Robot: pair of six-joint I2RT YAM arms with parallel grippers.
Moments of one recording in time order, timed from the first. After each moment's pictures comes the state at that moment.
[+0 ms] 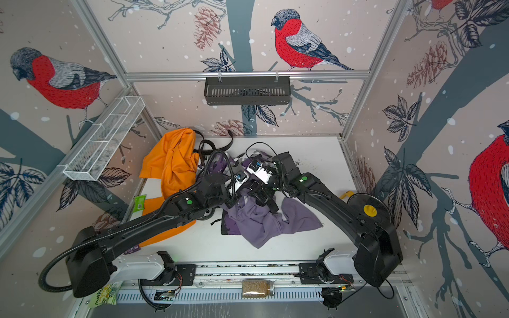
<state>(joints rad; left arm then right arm) -0.83 1.26 0.89 -0.18 -0.05 0.21 0.64 1.35 1.10 -0.48 -0.46 -0.36</state>
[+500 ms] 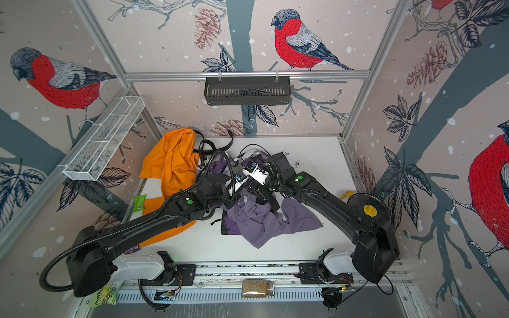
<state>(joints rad) -0.83 1.26 0.89 -0.21 -0.08 0.21 0.68 1.37 1.13 -0.50 -0.37 -0.37</state>
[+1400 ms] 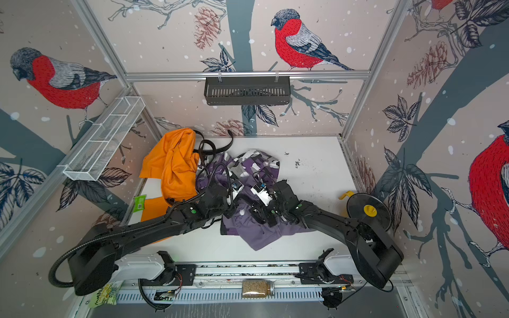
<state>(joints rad) -0.85 1.28 0.69 -0.07 -0.14 0.04 0.69 1.32 0.59 0.07 -0.49 0.03</state>
